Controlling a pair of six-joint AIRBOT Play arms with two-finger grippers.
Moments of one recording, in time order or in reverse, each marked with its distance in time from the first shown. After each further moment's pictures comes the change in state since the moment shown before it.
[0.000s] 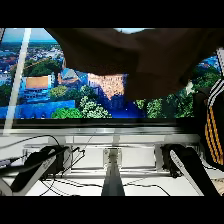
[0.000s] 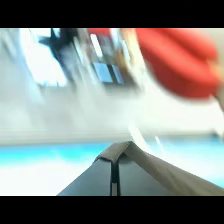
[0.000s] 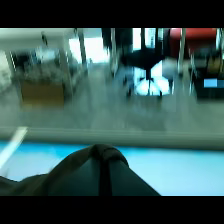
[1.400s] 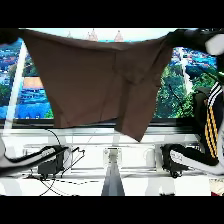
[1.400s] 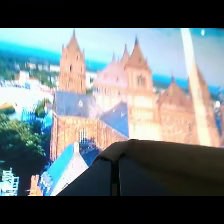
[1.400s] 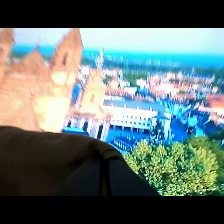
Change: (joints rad) left arm 0.064 -0.541 0.001 0.220 -0.182 -0.145; right arm 0.000 -0.806 0.185 0.014 0.211 0.003
